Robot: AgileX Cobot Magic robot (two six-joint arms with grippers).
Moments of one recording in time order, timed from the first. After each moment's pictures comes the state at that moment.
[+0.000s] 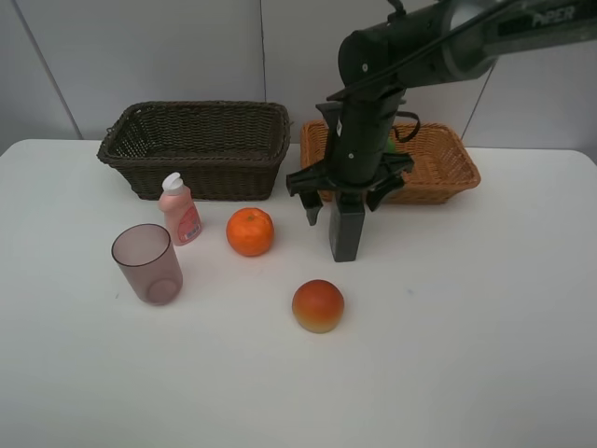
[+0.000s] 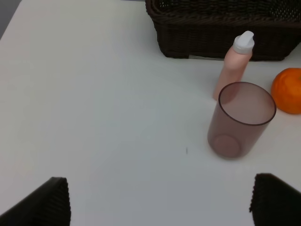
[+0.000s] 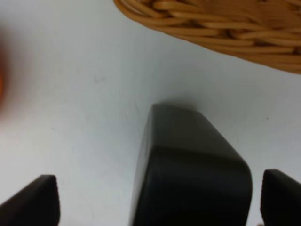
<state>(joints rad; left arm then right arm) 0.05 -0.01 -0.50 -0.01 1.06 -0.06 0.59 2.08 -1.53 -0.16 0.95 0.39</state>
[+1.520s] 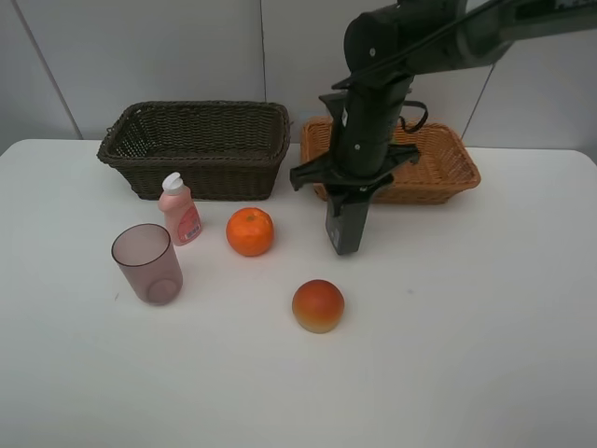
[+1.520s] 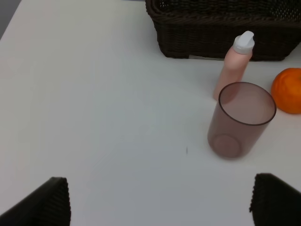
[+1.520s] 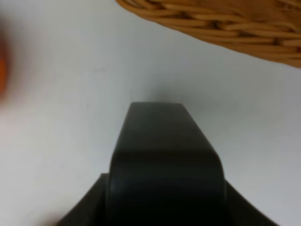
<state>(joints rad) 0.05 -0.01 -0.50 -0.01 1.06 -0.06 0.59 2.02 -1.53 -0.16 1.01 0.37</state>
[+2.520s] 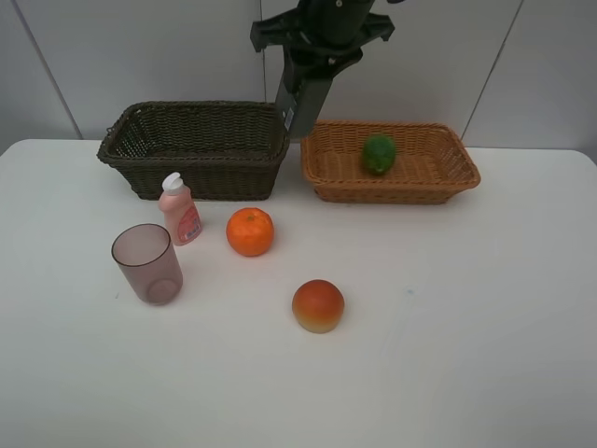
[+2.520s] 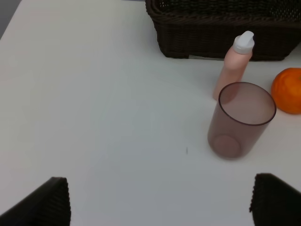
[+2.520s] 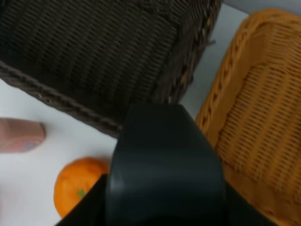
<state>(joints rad) 0.05 -0.01 -0.50 -0.01 1.06 -0.06 0.59 2.09 -2.08 -0.06 1.13 0.16</state>
